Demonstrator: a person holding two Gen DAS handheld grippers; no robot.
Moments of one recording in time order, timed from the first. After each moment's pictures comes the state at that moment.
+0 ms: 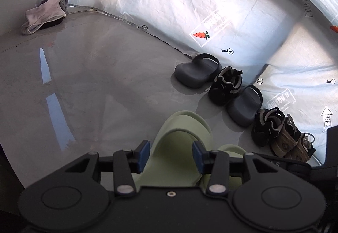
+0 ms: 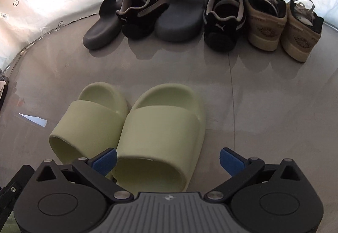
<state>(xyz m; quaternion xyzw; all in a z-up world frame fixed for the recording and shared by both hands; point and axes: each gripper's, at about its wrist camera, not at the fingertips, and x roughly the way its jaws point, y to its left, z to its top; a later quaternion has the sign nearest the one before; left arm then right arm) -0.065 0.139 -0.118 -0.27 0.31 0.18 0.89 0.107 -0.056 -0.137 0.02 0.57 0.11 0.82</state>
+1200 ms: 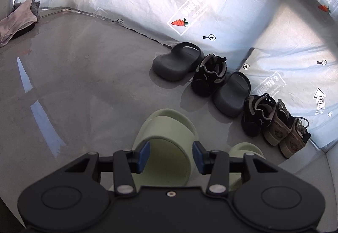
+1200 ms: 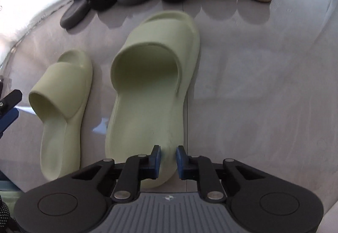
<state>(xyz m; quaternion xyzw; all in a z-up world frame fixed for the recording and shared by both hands) -0.021 0.135 -0.123 -0.24 0.34 0.13 0.90 0.060 -0.124 -0.155 0.02 0.62 0.10 0.78</state>
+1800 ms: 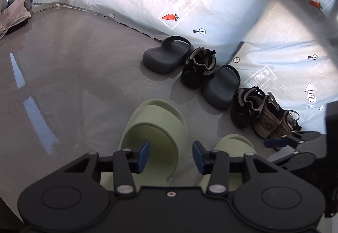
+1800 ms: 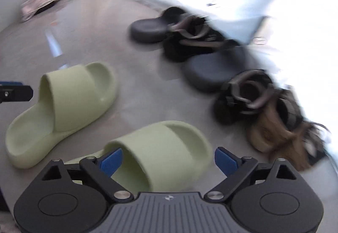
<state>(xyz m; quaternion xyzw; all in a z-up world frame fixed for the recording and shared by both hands) -0.032 0.118 -0.116 -0.25 0.33 0.09 0.90 0.147 -0.077 -0.121 -0.30 0.47 0.35 0.75</state>
